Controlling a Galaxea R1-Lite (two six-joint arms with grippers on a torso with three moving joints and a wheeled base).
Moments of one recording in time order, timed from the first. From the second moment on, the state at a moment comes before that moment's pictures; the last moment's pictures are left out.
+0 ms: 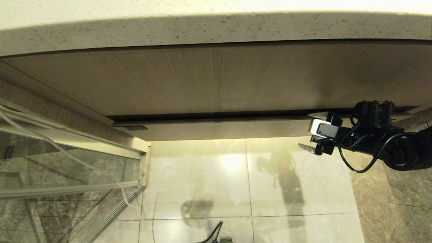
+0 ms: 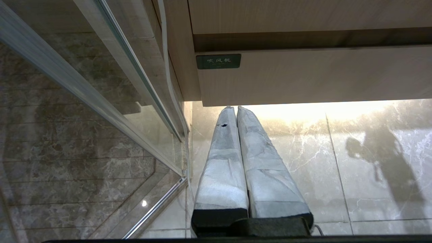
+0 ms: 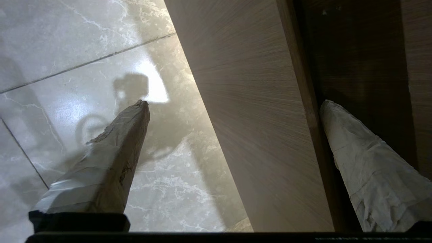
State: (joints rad) left arm 0.00 0.00 0.00 -0.23 0.00 -0.01; right arm 0.03 1.95 -0.95 -0.65 0.38 -1.22
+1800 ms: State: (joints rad) left arm 0.00 0.00 0.00 -0.23 0.00 -0.01; right arm -0.09 1.33 -0.96 0.42 0.07 -1.35
